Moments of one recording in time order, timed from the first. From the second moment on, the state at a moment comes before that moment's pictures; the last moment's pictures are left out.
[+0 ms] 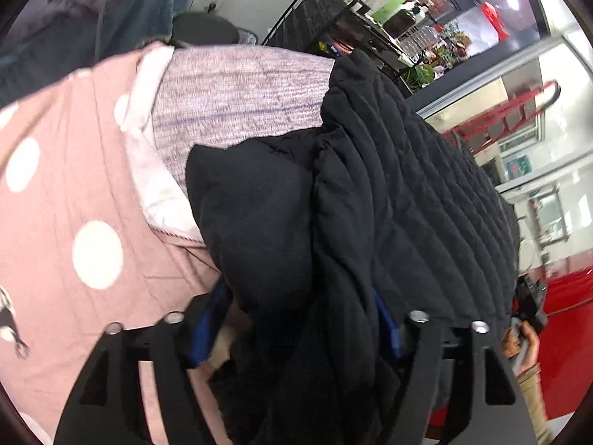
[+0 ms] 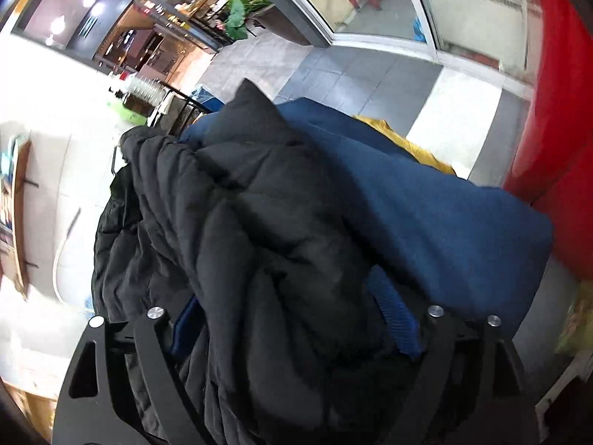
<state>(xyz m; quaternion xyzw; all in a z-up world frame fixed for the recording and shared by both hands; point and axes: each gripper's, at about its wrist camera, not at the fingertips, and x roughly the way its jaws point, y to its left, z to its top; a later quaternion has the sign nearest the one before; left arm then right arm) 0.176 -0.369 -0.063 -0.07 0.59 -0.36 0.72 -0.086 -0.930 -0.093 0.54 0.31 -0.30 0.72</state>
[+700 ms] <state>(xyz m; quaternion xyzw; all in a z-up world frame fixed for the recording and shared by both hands) 0.121 -0.369 0.030 0.03 0.48 -0.36 0.80 0.024 -0.835 0.049 0.23 0.37 -0.26 0.86</state>
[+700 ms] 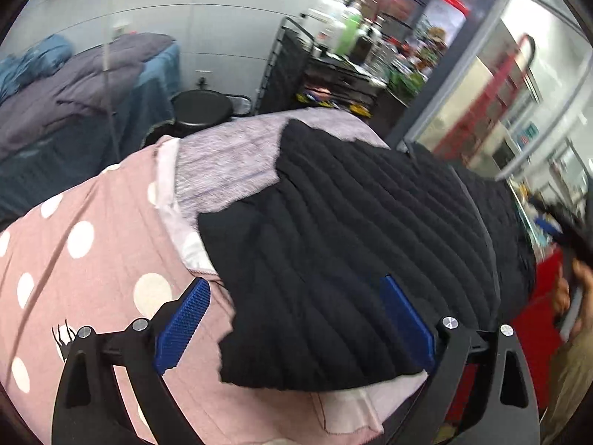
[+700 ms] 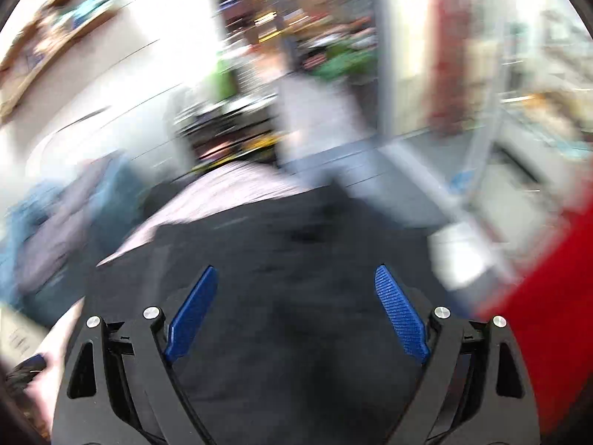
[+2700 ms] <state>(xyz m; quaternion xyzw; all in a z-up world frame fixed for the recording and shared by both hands) 0.009 -0.441 0.078 0.26 0.42 -0.37 0.79 -0.021 -0.660 0.058 0.11 0.49 -0.34 0.80</state>
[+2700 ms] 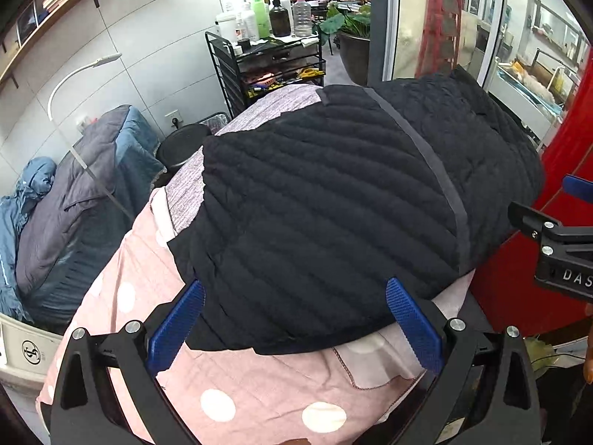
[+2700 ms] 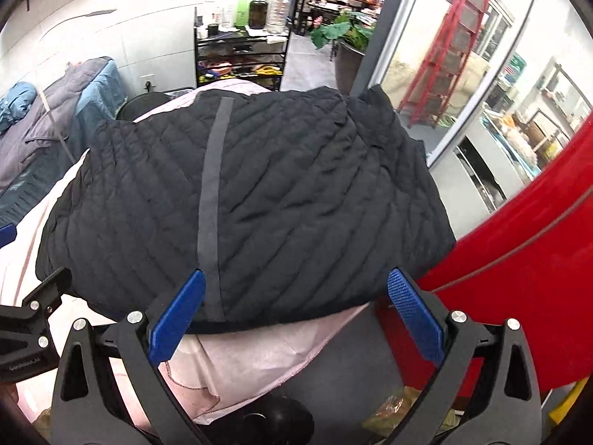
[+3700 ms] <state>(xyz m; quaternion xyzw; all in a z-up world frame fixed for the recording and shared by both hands) 0.020 -0.435 0.073 0.26 0.44 -0.36 0.78 -0.012 -0.673 0.040 0.17 0.50 -0.34 0.78</state>
